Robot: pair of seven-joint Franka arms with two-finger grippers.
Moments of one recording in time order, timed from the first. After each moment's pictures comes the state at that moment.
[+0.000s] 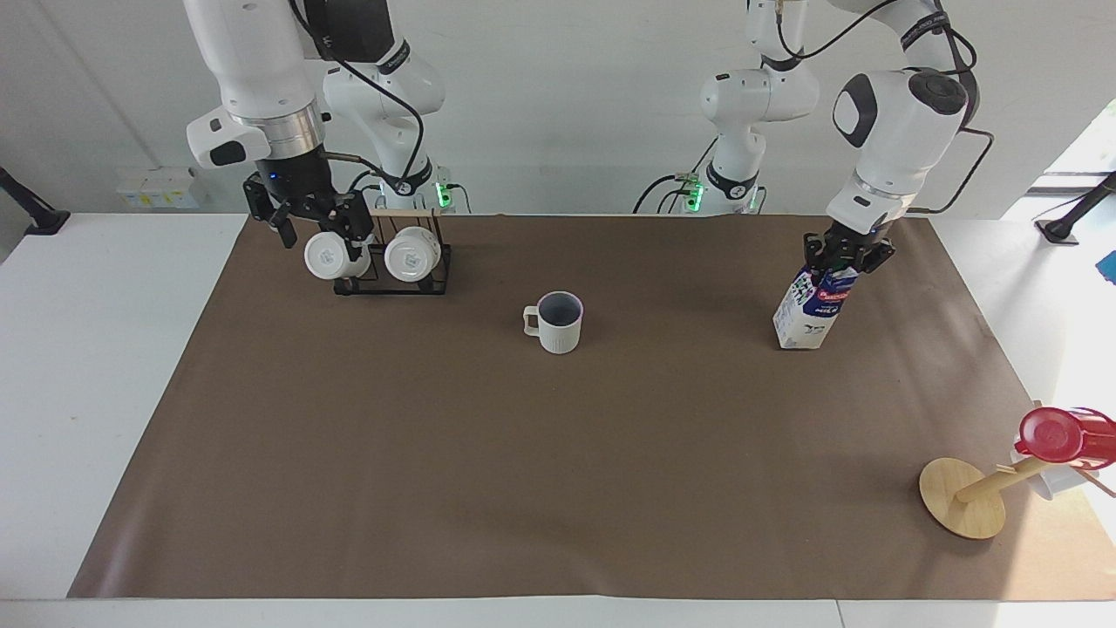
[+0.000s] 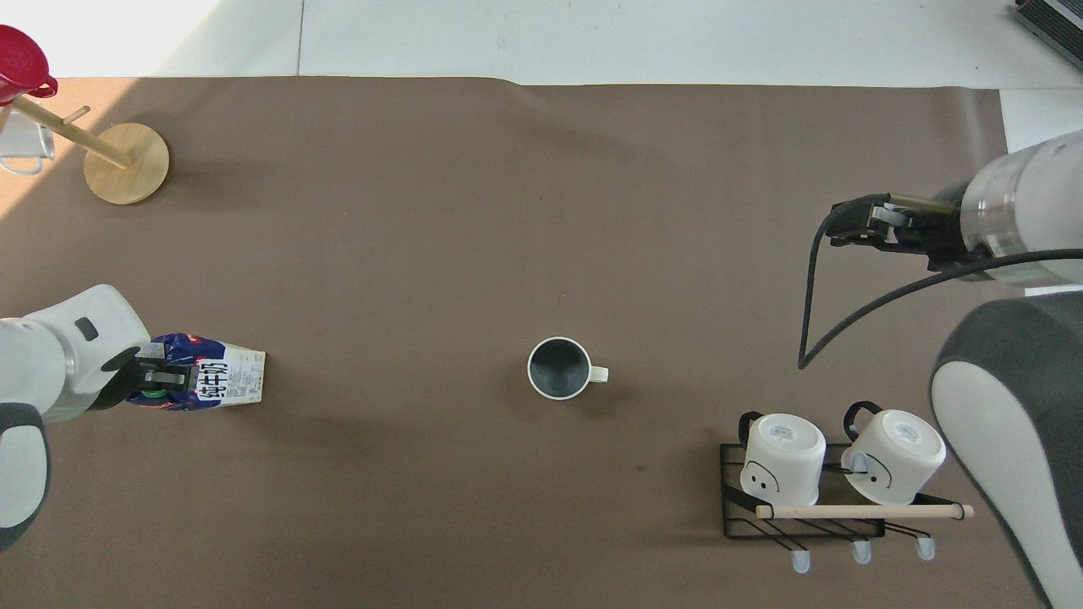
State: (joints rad) left arm 0.00 -0.27 -0.05 -2.27 -0.01 2.06 0.10; right arm 0.04 -0.01 0.05 -1.61 -0.07 1.68 0.30
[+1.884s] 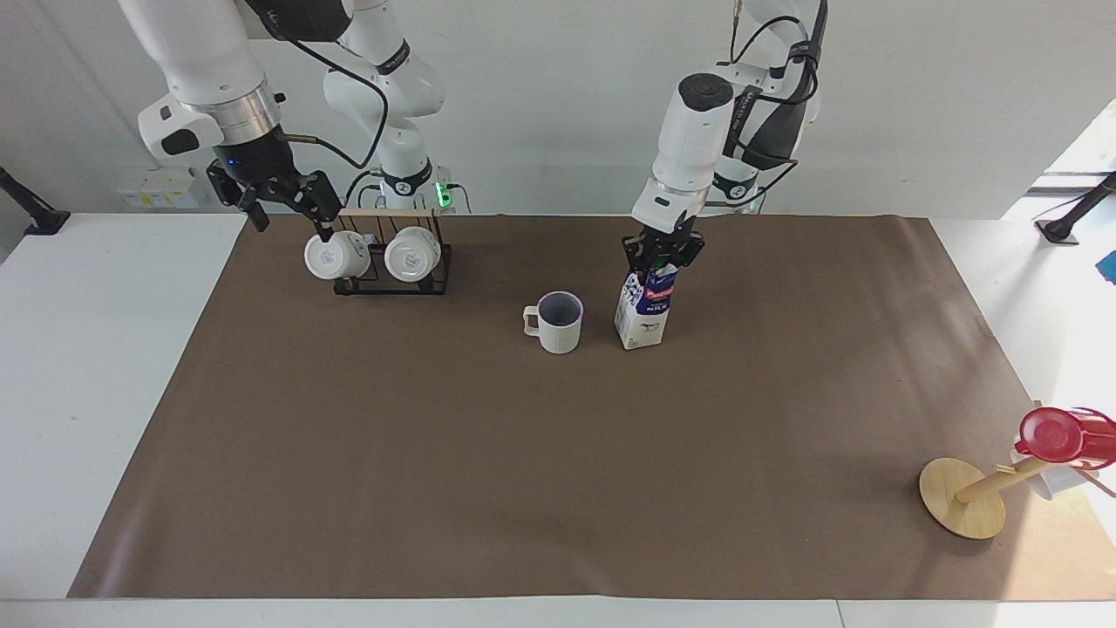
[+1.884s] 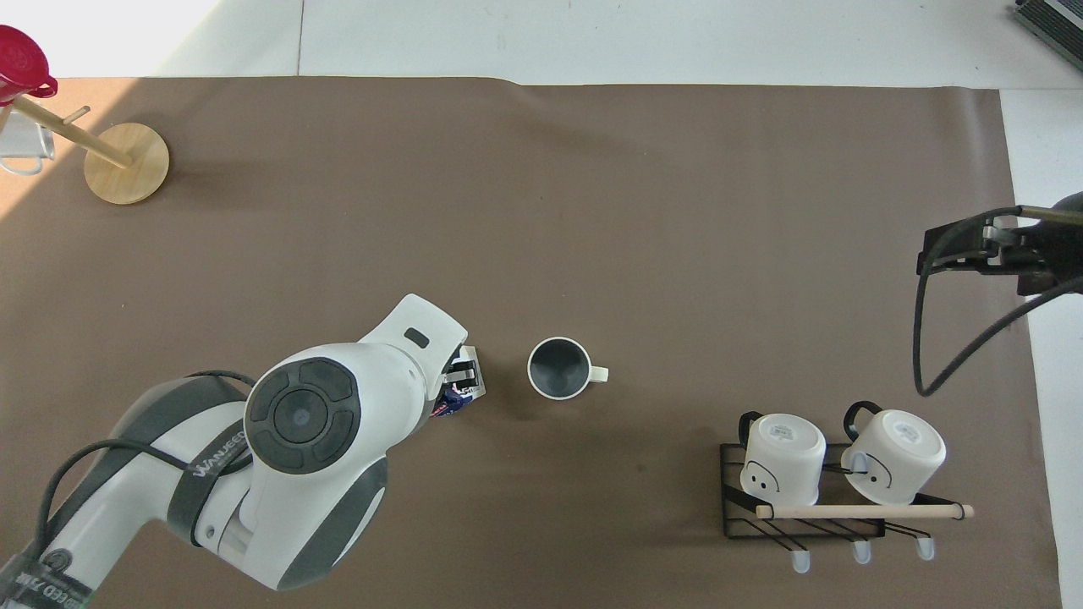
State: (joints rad) left arm -0.56 -0.09 -0.06 -2.17 -0.01 2.20 -0.71; right arm 0.00 -0.01 0.02 -1.55 -0.01 1.57 0.24
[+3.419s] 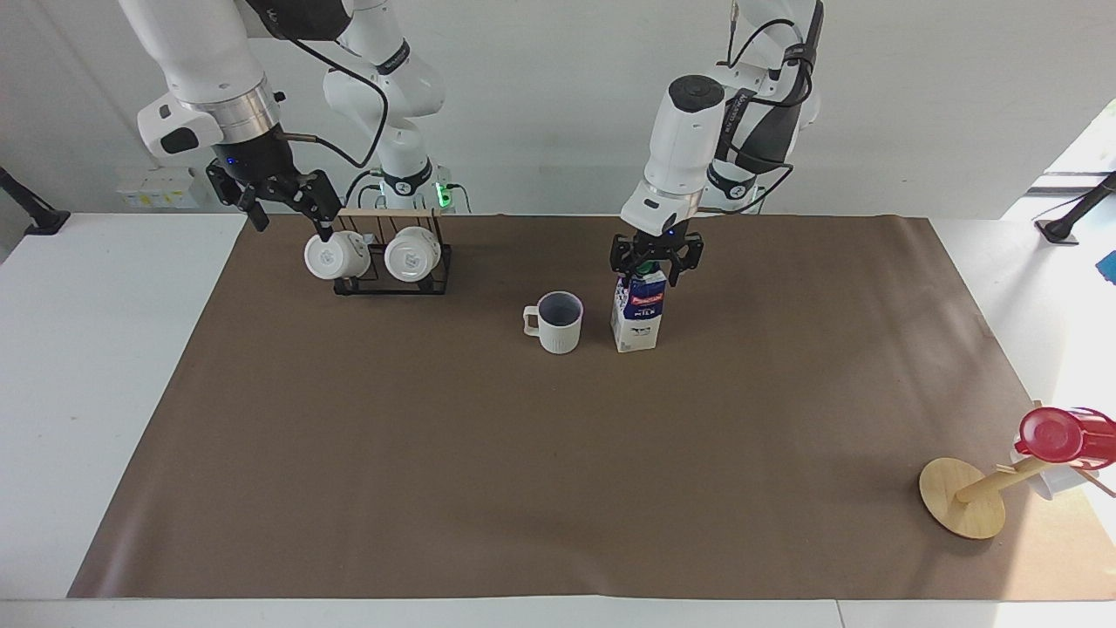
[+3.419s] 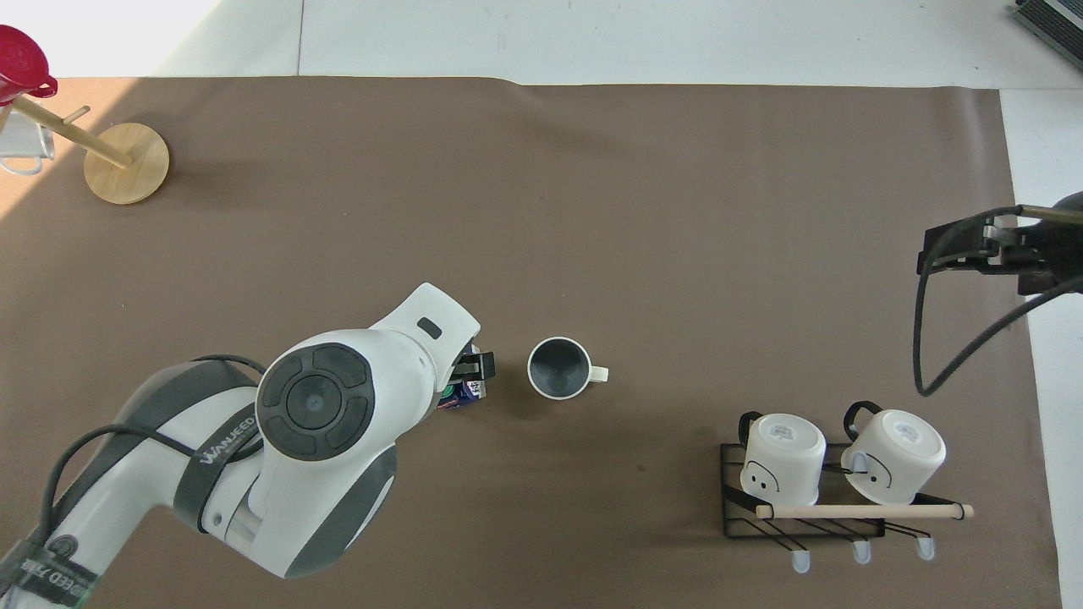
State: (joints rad) left arm -0.56 -0.06 -0.06 -2.11 0.01 2.17 -0.65; right arm 0.00 -0.01 0.02 -1.55 -0.01 1.57 0.24
